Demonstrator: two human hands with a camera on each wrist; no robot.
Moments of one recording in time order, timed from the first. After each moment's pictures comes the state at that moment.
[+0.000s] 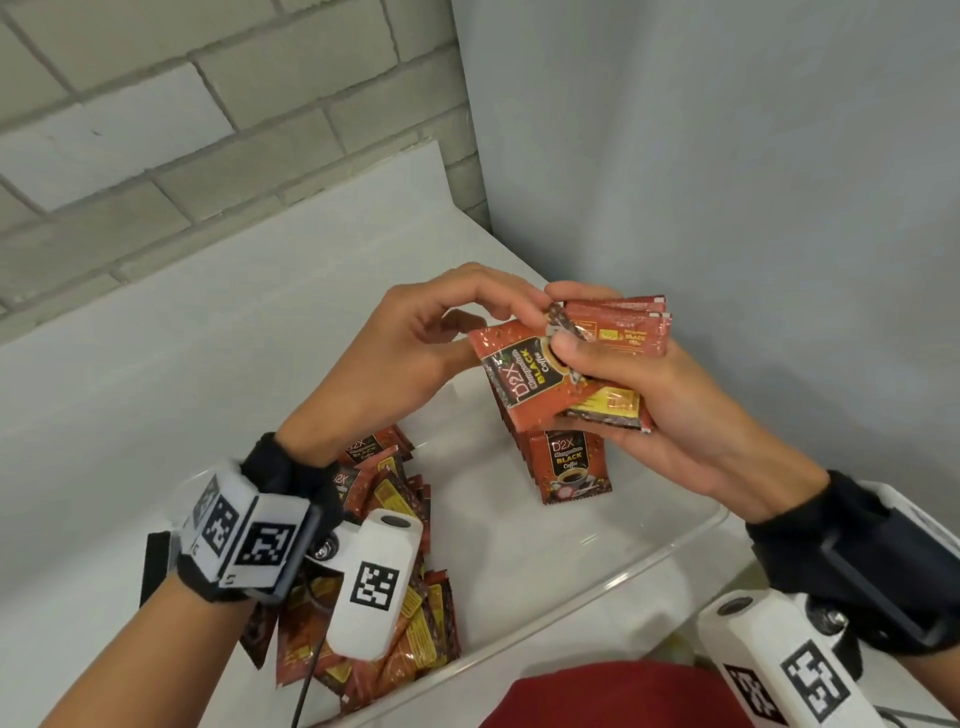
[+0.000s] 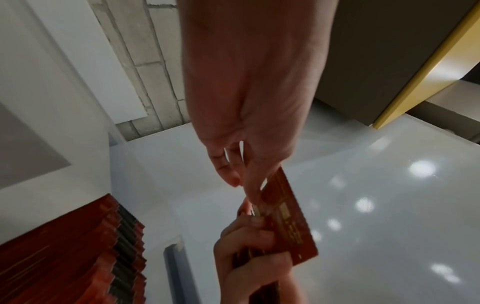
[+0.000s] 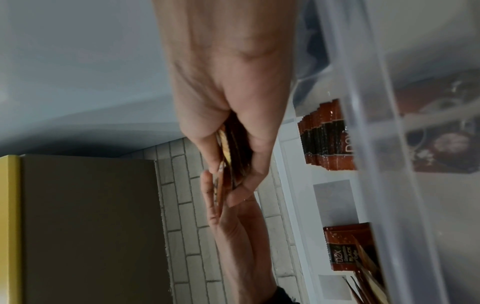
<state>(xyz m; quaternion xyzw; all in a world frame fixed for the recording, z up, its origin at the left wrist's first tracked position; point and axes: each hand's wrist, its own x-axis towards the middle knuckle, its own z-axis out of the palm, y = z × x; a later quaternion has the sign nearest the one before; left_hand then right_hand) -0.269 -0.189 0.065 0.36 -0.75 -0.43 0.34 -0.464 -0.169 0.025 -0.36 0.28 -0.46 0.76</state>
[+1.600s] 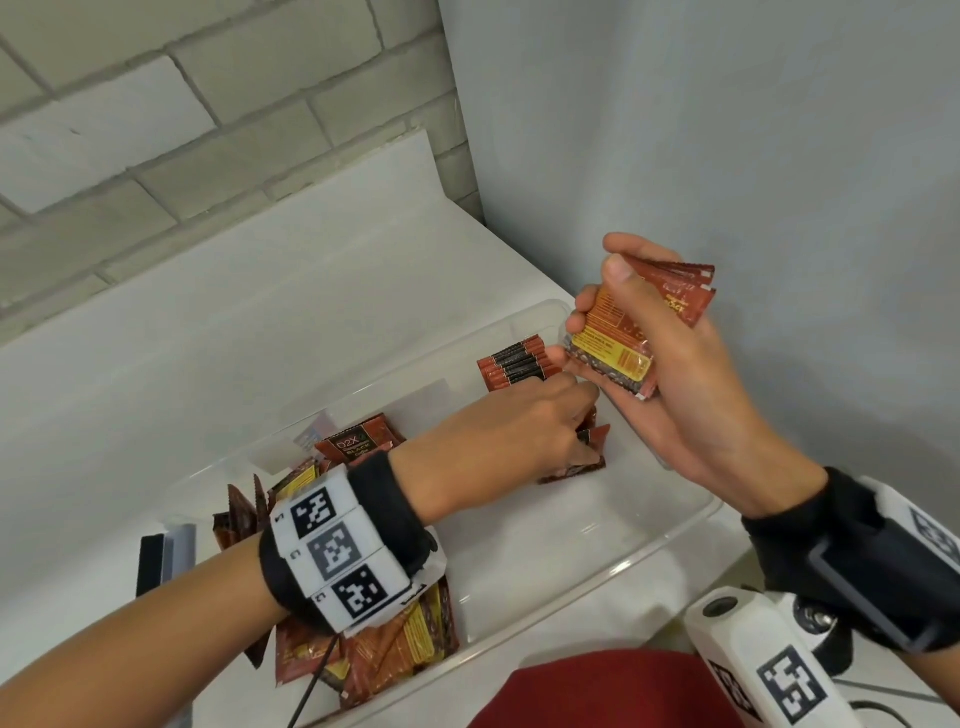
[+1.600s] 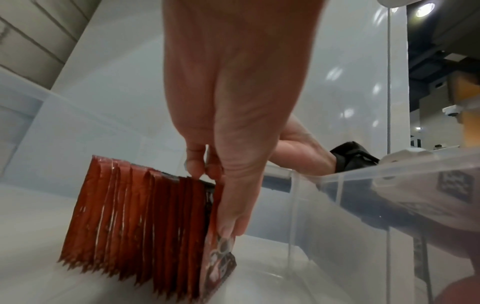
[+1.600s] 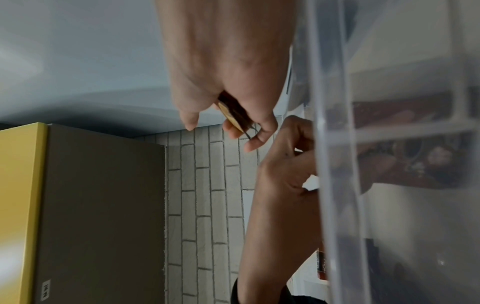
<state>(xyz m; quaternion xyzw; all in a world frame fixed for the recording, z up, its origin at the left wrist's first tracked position) -0.314 -0.185 -0.002 0.19 -0.98 -0.01 0.04 -0.463 -0.172 0.023 -0.32 0.30 -0.61 0.66</state>
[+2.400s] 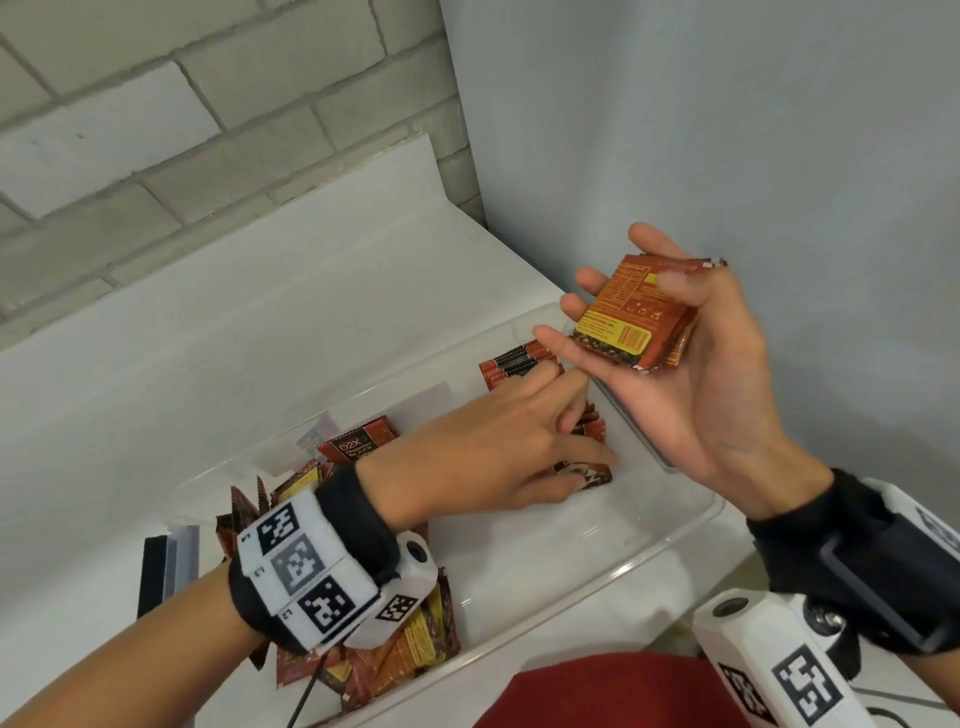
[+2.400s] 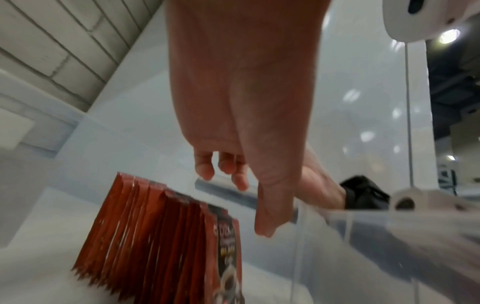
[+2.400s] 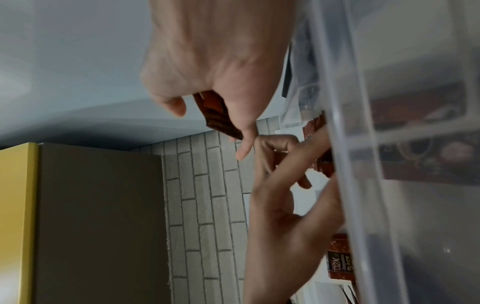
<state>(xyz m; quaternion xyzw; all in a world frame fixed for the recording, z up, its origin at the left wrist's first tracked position) -0.303 -0.180 0.010 0.21 -0.97 -0.08 0.04 -0.471 -0.169 0.029 -0.21 0.23 -0.62 0.72</state>
